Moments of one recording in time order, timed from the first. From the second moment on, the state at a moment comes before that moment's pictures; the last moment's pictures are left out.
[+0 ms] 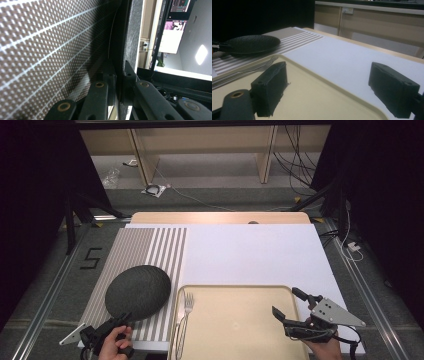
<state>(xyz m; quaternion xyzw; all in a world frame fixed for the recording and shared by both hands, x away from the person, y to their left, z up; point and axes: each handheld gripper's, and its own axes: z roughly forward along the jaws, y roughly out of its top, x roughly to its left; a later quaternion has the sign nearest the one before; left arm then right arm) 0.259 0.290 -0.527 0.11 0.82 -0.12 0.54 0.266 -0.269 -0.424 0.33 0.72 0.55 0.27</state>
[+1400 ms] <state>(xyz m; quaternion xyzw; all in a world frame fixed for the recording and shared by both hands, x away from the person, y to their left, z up) 0.260 0.261 -0.513 0.20 0.77 -0.18 0.58 0.267 -0.269 -0.424 0.33 0.72 0.55 0.27</state>
